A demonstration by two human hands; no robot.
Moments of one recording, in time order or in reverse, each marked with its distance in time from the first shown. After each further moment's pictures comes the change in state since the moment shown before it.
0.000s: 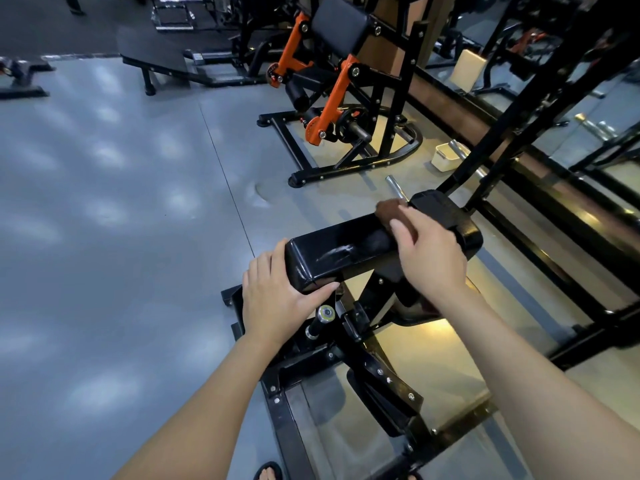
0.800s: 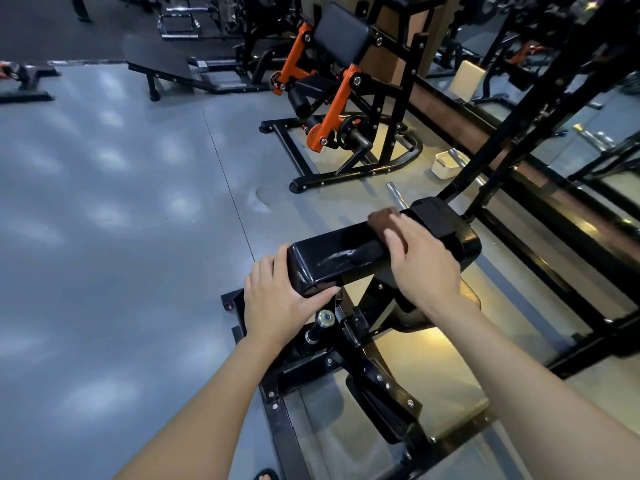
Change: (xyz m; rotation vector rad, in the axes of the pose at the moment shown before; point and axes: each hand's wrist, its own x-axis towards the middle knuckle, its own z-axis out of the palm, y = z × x) left_hand 0.001 0.000 -0.001 0.012 0.006 0.008; right_hand -0.010 -0.013 -0.003 -0.084 -0.048 -0.064
